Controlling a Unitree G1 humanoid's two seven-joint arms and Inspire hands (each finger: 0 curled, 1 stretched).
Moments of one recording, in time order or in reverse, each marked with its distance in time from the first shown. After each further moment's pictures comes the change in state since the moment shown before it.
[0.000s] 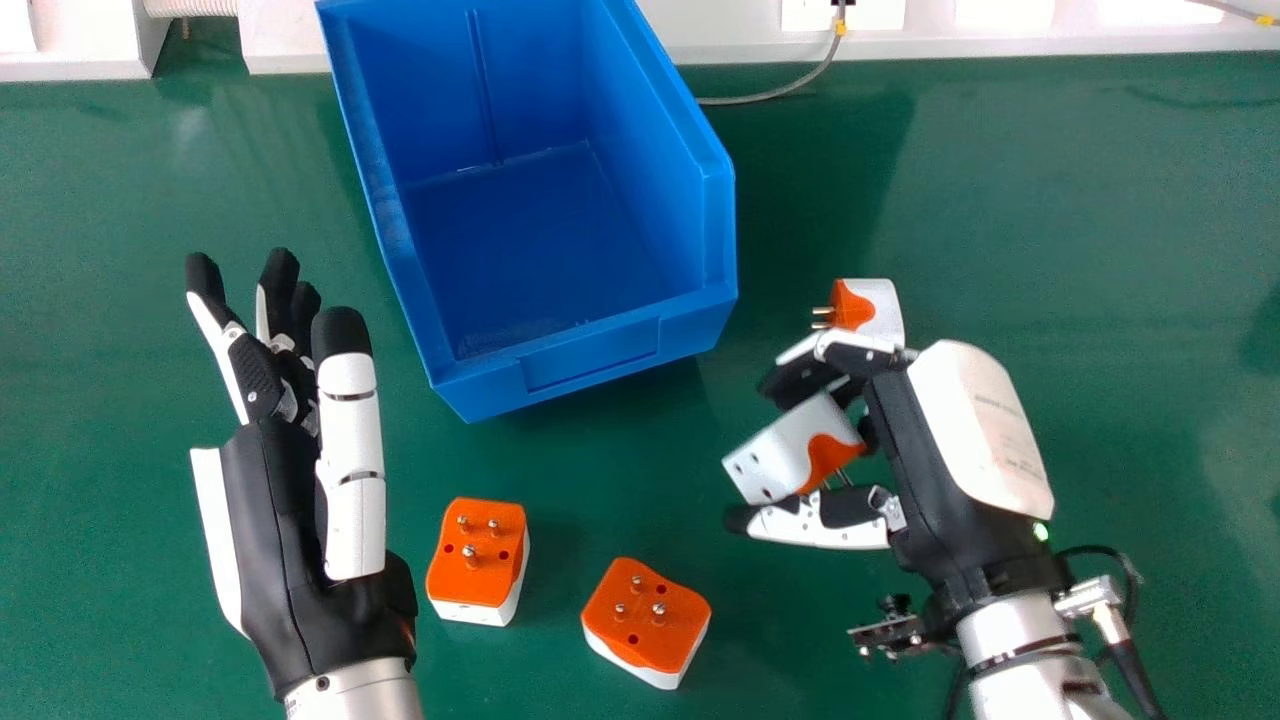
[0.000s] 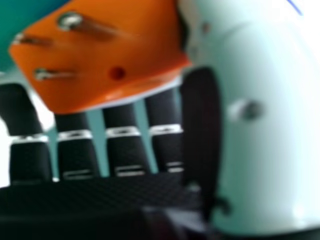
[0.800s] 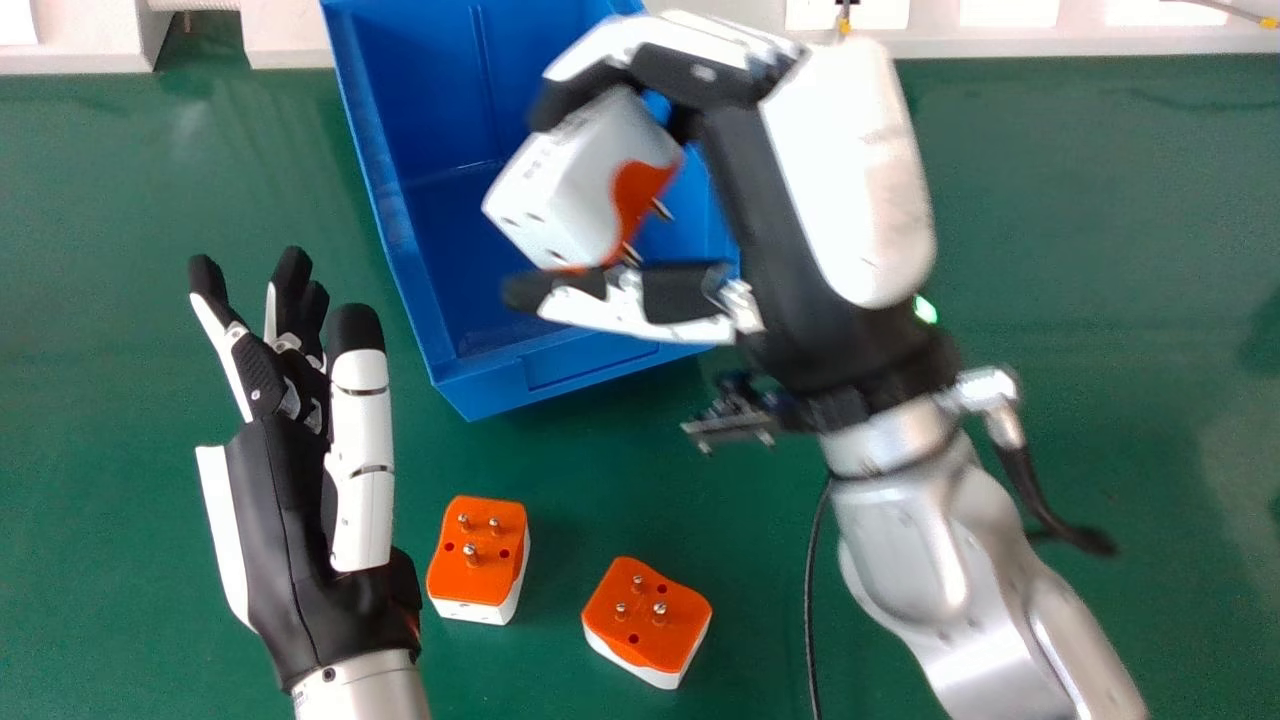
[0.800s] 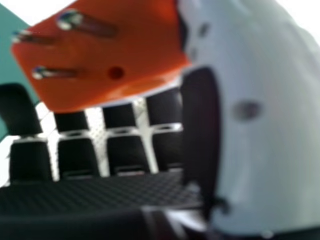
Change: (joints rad) left arm -0.032 -0.001 0.001 0.037 -0.010 -0.008 0.019; right arm -0.456 0.156 0.073 0.048 -0.141 -0.136 -0.060
